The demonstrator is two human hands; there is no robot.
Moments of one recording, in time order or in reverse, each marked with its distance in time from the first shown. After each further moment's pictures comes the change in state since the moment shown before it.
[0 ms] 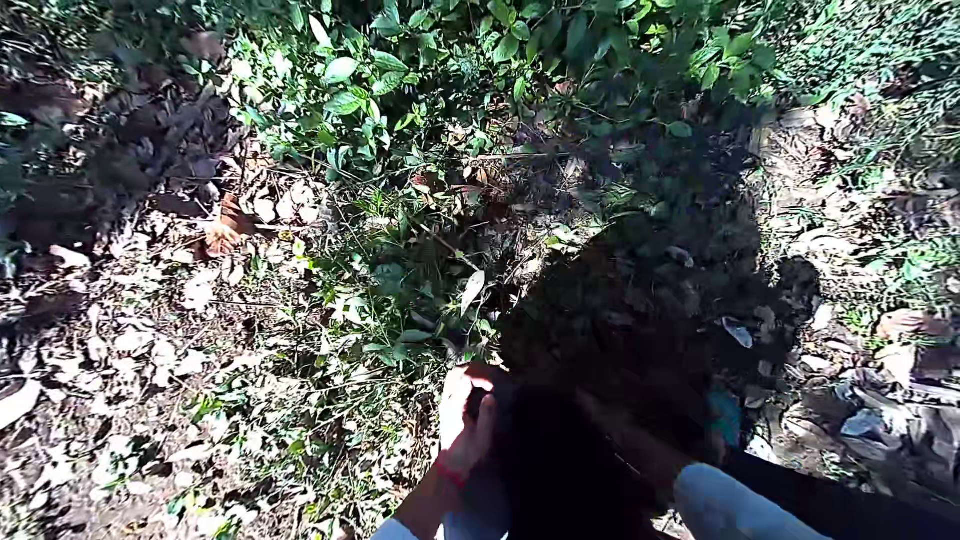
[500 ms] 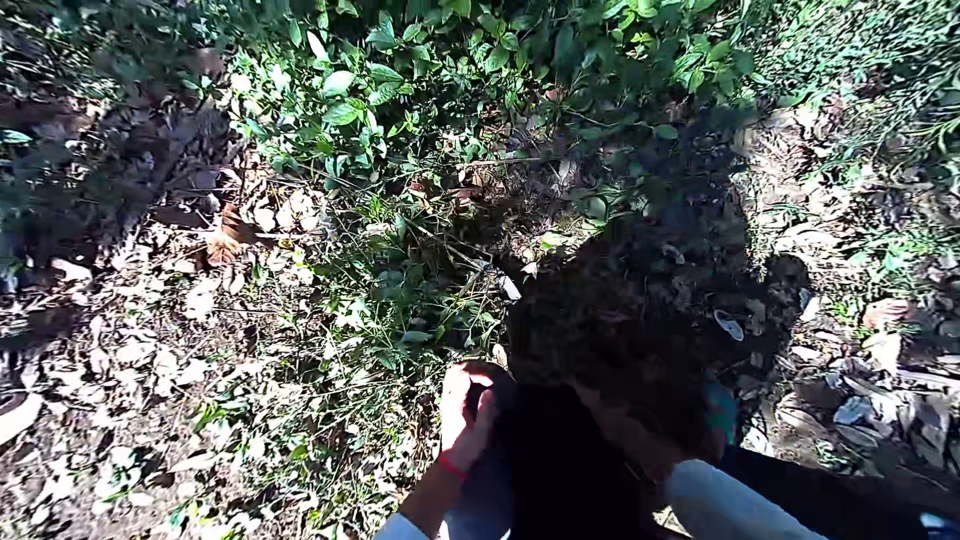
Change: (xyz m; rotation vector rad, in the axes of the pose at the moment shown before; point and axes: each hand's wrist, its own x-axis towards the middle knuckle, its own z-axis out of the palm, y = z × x) left_hand 0.005 -0.001 -0.001 -0.029 0.010 0.009; right_hand -0.009 -0.072 -0.031 0.056 -0.032 0.488
